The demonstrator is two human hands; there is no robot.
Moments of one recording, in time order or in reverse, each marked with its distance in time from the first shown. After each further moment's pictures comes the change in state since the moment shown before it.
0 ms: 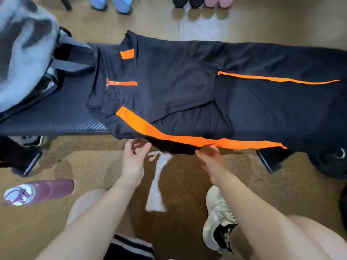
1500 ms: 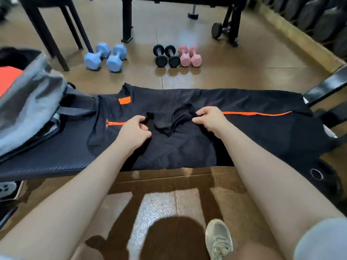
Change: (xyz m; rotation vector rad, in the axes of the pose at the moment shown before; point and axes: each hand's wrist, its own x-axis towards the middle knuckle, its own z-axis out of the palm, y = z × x) left_hand 0.045 0.147 0.051 0.816 -0.240 0.398; right_hand -0.012 -0.199 0.030 -0.622 0.167 -0.545
